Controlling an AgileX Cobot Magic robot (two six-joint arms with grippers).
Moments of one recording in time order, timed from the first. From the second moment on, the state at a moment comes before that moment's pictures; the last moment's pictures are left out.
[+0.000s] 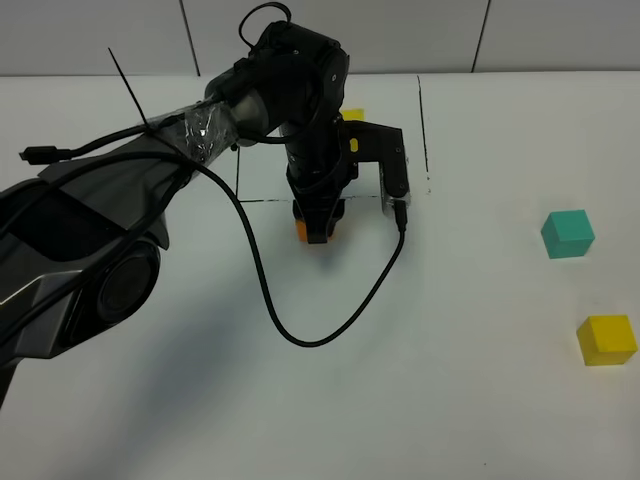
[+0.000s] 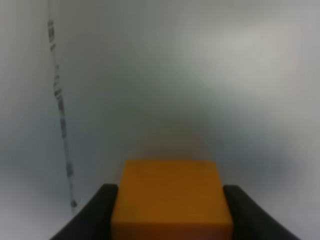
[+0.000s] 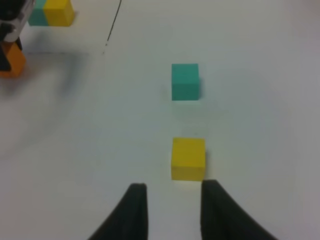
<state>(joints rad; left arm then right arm) -0.59 2.51 -2.21 -0.06 1.19 0.99 -0.03 0.01 -0.50 0.11 1.07 -0.13</state>
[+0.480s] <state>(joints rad) -0.60 2.53 -2.21 -0.08 1.18 1.01 -0.03 0.01 -0.50 0.11 1.07 -0.13</state>
